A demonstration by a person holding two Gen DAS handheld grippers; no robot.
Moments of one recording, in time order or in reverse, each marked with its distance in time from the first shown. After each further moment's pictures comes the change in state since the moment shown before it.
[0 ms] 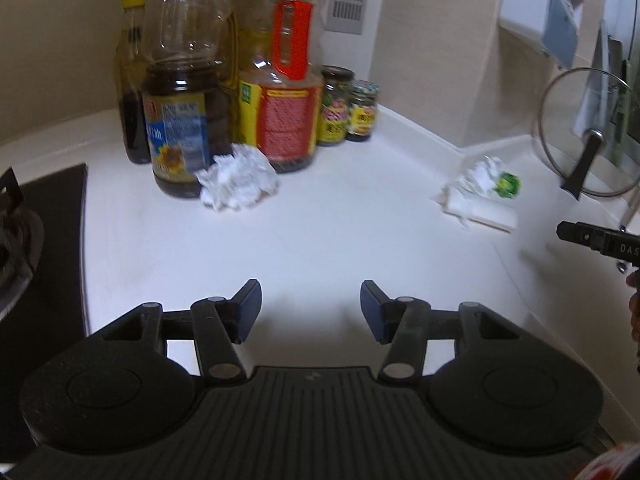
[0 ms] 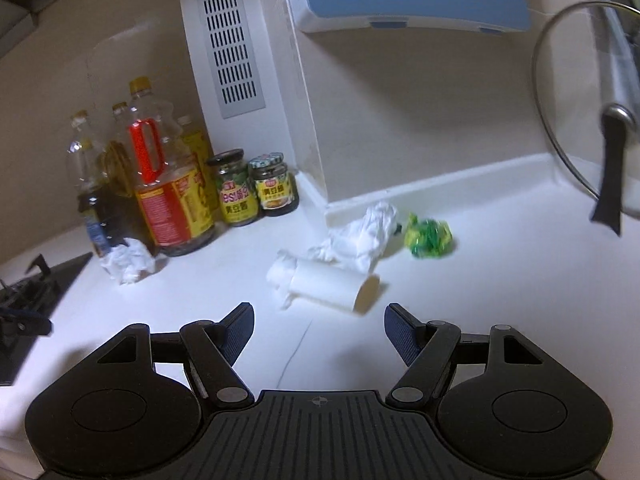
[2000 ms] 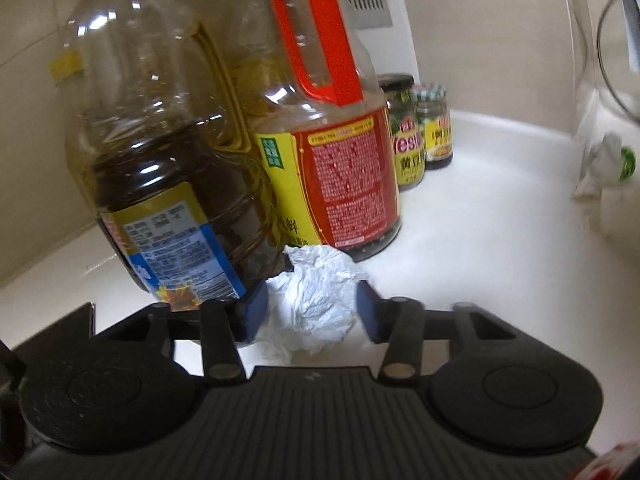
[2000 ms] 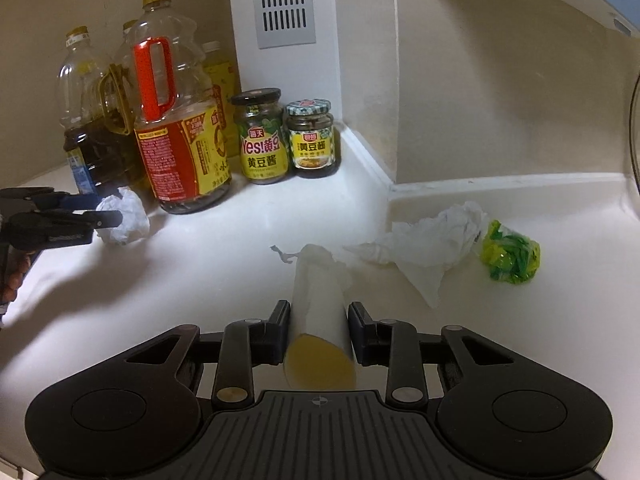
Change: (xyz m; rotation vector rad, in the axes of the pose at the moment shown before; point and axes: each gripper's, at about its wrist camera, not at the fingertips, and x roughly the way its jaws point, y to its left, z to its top) left arm 0.139 0.023 0.059 0.301 -0.116 0.198; right arm 0.090 0.035 0.018 -0.139 0.162 0.035
